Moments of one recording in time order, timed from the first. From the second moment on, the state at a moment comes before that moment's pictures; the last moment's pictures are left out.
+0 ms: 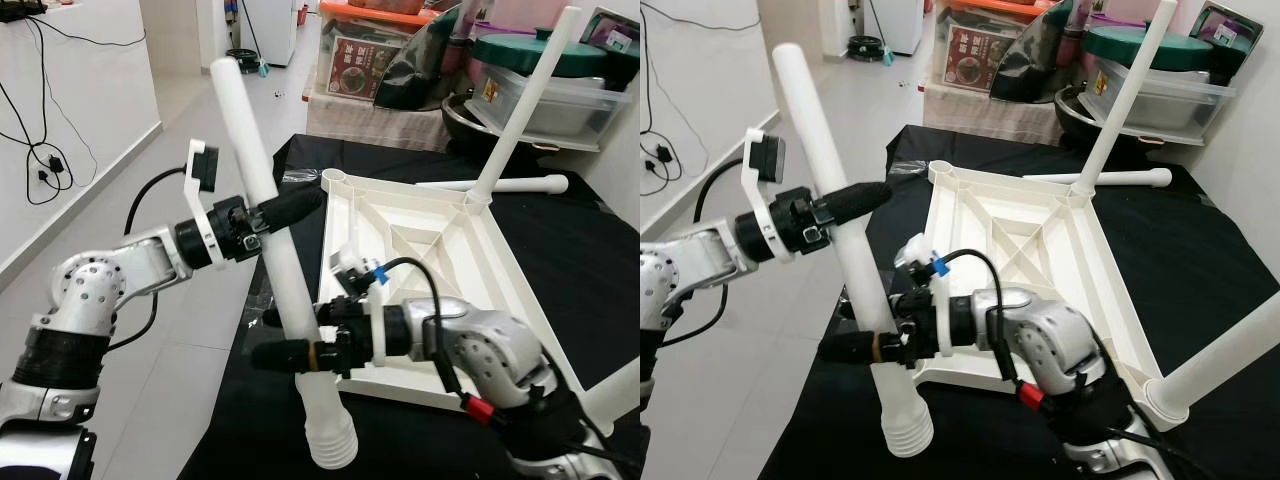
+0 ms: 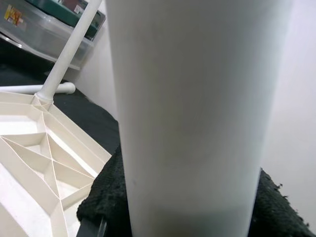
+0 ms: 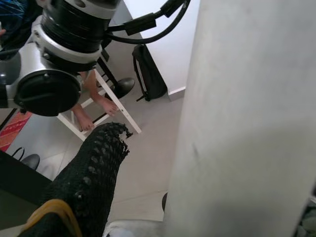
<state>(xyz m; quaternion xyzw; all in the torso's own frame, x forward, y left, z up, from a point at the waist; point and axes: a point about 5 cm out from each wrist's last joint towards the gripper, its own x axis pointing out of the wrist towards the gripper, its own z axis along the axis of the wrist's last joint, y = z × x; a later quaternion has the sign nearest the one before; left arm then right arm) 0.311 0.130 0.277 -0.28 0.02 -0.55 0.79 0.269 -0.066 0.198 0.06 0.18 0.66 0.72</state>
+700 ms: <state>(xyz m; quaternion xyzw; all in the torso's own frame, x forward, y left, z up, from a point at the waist) 0.321 0.125 0.274 -0.26 0.02 -0.55 0.80 0.288 -0.058 0.191 0.04 0.23 0.61 0.76</state>
